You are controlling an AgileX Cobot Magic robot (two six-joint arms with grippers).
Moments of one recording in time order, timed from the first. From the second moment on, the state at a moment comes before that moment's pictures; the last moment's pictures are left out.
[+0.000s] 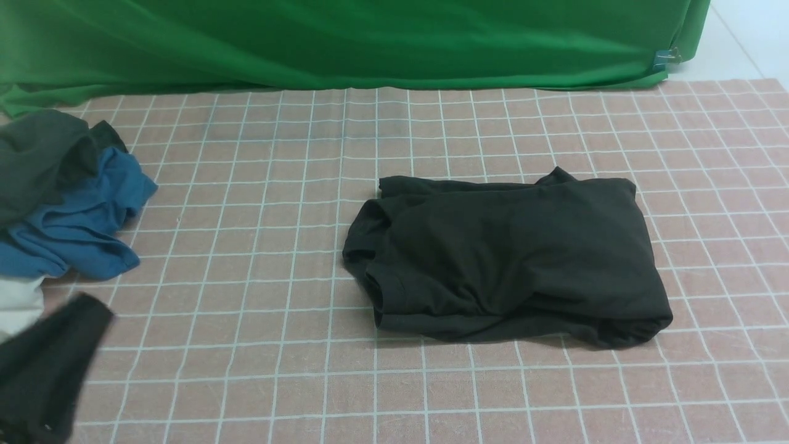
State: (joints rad) right arm 0.05 0.00 0.01 -0.06 0.25 0.09; left arm -0.36 0.13 -0.02 -0.19 -0.19 0.34
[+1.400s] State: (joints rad) right arm 0.05 0.00 0.01 -0.06 0.25 0.09; left arm 0.05 0.00 0.01 -0.24 0.24 0.28
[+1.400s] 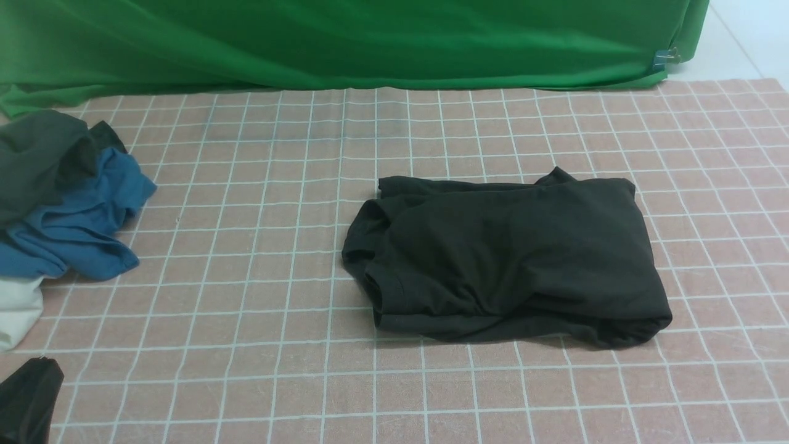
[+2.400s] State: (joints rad) right arm 0.05 0.00 0.01 -0.06 0.25 0.09; left arm 0.05 0.00 0.01 -0.24 0.24 0.28
